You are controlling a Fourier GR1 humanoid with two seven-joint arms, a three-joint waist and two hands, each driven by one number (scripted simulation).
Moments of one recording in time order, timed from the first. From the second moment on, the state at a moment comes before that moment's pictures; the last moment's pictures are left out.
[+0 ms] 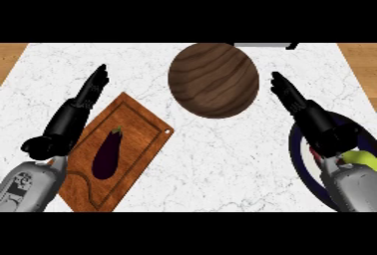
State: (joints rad) left arm -0.29 0.45 -0.25 -1.50 0.15 0.09 -0.15; right arm -0.28 -0.41 0.22 -1.56 -0.20 0.04 0.07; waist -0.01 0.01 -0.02
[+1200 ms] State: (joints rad) left arm -0.17 0.49 0.08 -1.48 0.34 0.17 -0.09; right arm 0.27 -0.84 -0.05 -1.90 0.15 0.22 -0.94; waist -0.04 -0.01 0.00
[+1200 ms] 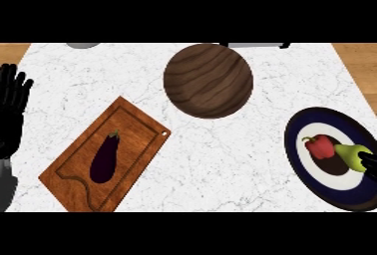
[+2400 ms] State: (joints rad) left arm -0.24 0.43 0.09 -1.46 0.28 0.14 -0.06; right arm 0.38 -1.01 -0.25 -1.85 0.70 0.21 -0.92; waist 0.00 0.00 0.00
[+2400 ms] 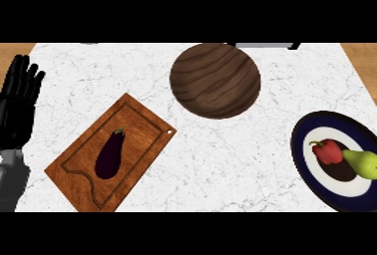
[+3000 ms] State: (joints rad) left arm -0.22 0.40 0.12 -1.51 0.25 0.10 -0.03; right arm 0.15 -0.85 -0.09 -1.65 0.92 0.23 -0.87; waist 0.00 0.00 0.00
